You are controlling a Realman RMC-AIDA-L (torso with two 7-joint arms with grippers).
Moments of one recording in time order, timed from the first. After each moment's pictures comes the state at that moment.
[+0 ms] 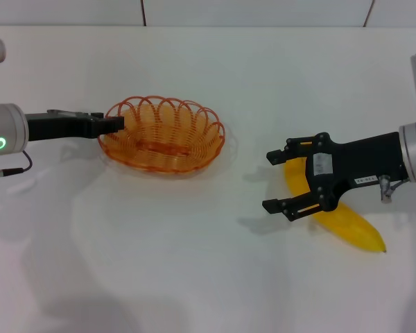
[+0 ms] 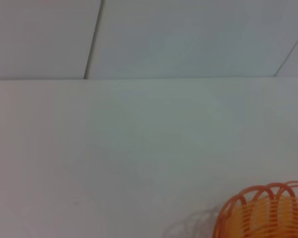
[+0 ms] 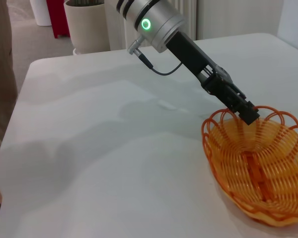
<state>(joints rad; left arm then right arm) -0.64 -2.04 0.91 0.60 2.05 0.99 -1.88 0.46 2.03 -1.15 -0.92 -1.96 -1.49 1.45</state>
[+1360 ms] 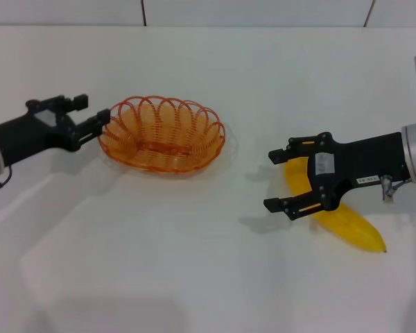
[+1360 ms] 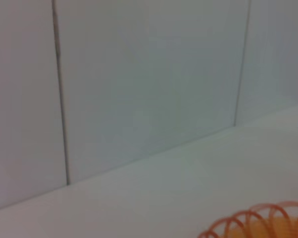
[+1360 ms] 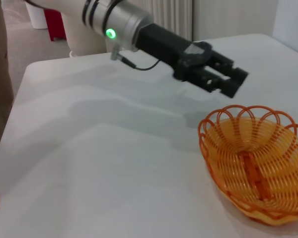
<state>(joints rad) -0.42 -2.04 1.05 0.62 1.52 1.04 -1.19 0.45 2.03 -1.14 -0.93 -1.96 -1.49 1.45</state>
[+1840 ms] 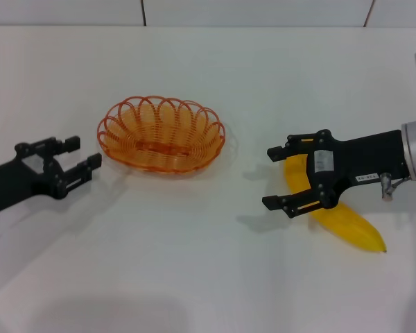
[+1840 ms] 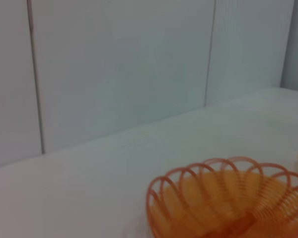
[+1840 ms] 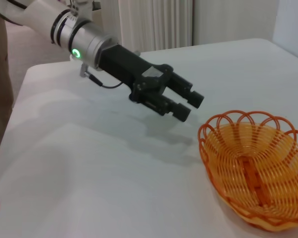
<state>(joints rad) -0.31 -2.03 1.05 0.61 1.52 1.16 -1.10 0.45 2.03 -1.14 -0.93 -1.95 -1.49 1.45</state>
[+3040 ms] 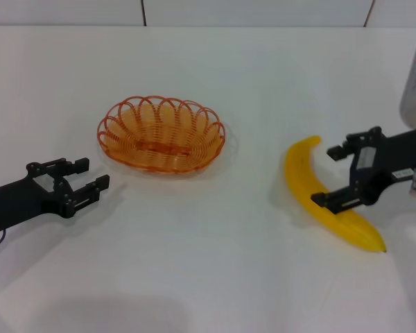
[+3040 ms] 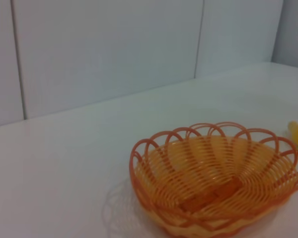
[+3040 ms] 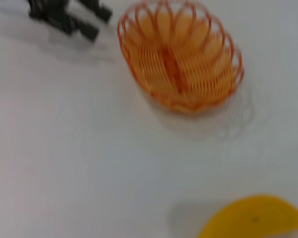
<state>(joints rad) -0.34 -2.03 1.04 0.52 1.58 1.15 -1.08 0.27 2.04 -1.38 -1.57 -2.34 -1.48 2.09</state>
